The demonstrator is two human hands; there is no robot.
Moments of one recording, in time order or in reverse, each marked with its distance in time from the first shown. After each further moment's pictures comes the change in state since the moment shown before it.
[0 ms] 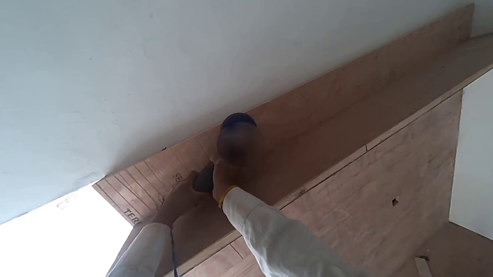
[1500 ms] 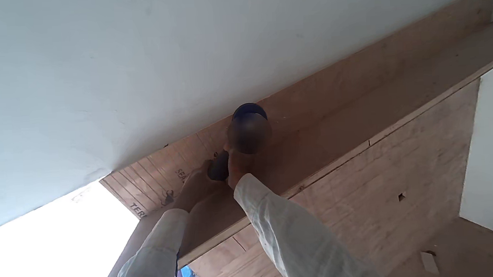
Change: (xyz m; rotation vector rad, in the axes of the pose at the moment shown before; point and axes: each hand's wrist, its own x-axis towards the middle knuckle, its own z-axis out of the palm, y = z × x) left_hand 0.003 0.040 0.007 0.017 0.012 -0.024; right_hand 0.019 -0.020 -0.020 0.028 -0.024 -0.040
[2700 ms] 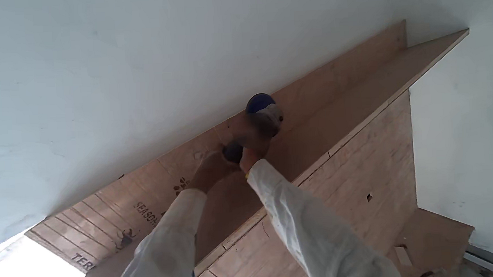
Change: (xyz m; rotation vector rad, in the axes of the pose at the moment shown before) left_hand 0.027 0.154 0.008 0.049 -0.006 0.199; right_hand 0.051 -0.104 -0.071 0.217 0.218 -0.208
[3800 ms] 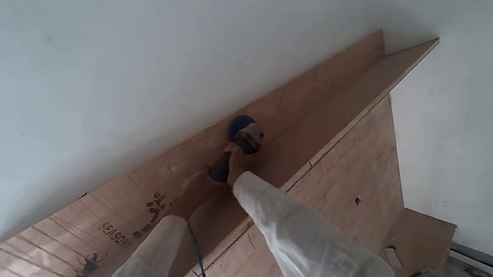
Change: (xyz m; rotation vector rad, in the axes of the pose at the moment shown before) left_hand 0.051 -0.064 0.066 0.123 0.118 0.235; right_hand 0.030 0.008 -0.023 -0.149 0.026 0.177
